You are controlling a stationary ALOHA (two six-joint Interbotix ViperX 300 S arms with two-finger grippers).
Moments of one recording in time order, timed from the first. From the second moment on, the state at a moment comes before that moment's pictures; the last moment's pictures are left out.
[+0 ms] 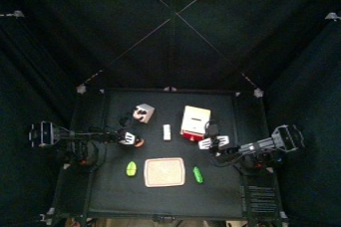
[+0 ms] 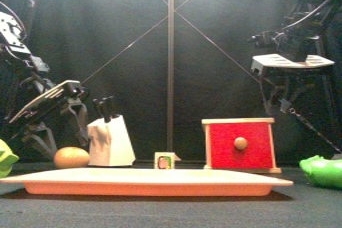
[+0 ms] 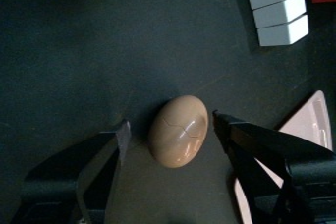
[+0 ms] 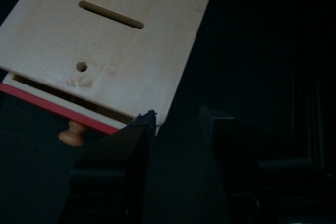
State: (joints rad) left arm 0.29 -0.29 1.15 0.56 0.05 -1.53; right arm 0.19 -0.23 0.80 -0.89 1.23 1.94
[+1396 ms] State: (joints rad) left arm 0.14 -0.50 1.01 0.64 0.10 -1.53; right arm 0.19 -0.23 0.81 -0.87 1.23 1.94
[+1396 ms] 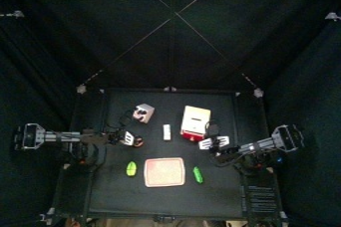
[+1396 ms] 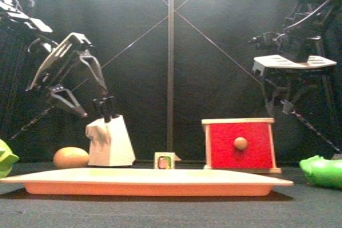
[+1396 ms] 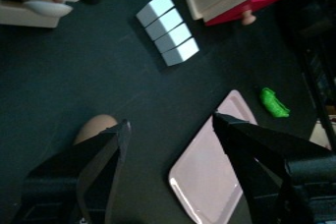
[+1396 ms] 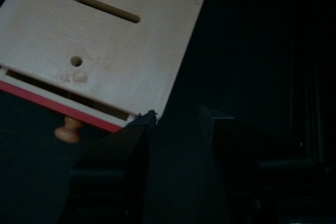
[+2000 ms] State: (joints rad) left arm -0.20 -0.51 0.92 0.76 0.17 -1.51; right arm 0.19 -0.23 0.80 -0.84 1.23 1.94
